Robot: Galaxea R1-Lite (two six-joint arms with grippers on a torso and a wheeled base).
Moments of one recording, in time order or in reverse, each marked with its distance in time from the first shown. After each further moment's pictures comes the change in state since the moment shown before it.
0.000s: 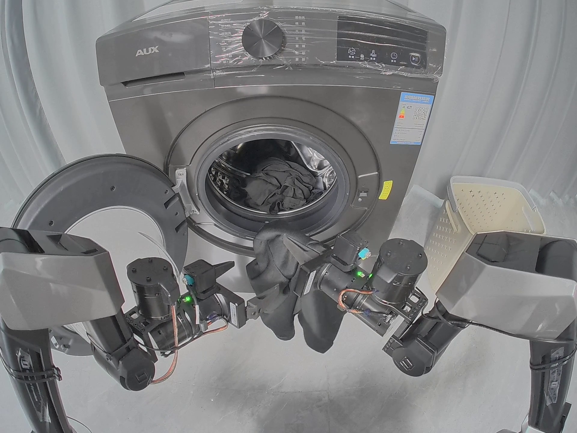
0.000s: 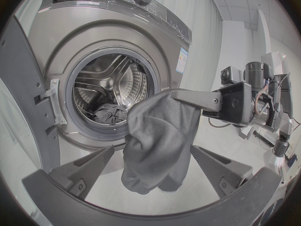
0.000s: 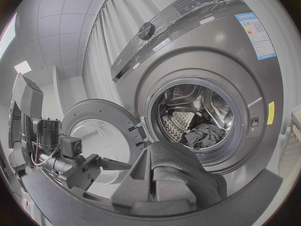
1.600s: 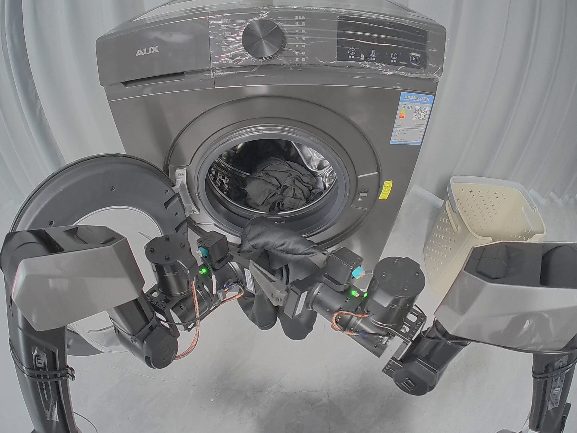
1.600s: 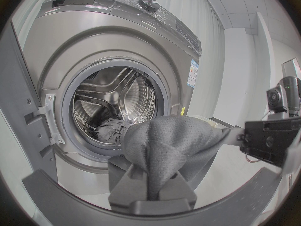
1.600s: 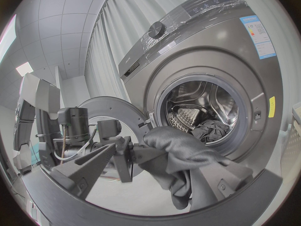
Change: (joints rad) left arm 0.000 0.082 -0.244 0.004 0.070 -0.030; right arm 0.076 -0.018 0.083 -0.016 -0.041 0.001
